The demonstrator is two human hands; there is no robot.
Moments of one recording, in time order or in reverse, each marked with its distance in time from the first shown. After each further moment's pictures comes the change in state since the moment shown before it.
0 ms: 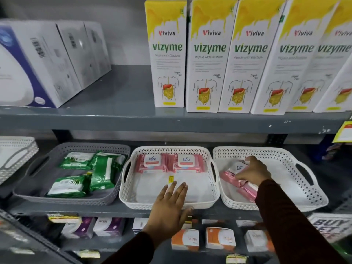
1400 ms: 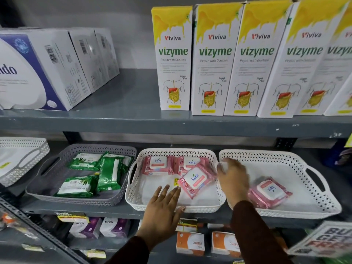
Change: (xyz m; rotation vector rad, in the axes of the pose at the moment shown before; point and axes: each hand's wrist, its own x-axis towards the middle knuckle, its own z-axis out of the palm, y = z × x) left_hand -0.016 -0.026 0.003 -0.019 0.090 -0.077; right_hand -0.064 -0.077 0.059 0.111 0.343 -0.279
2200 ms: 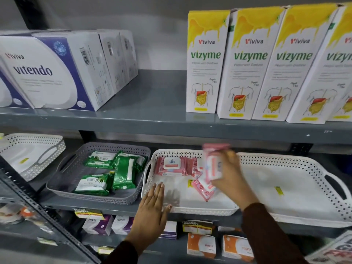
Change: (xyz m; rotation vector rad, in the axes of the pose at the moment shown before) left_hand -0.039 -0.064 -0.002 -0.157 0.088 -0.172; right_hand -0.008 -0.048 0.003 0.226 -0.168 -0.415
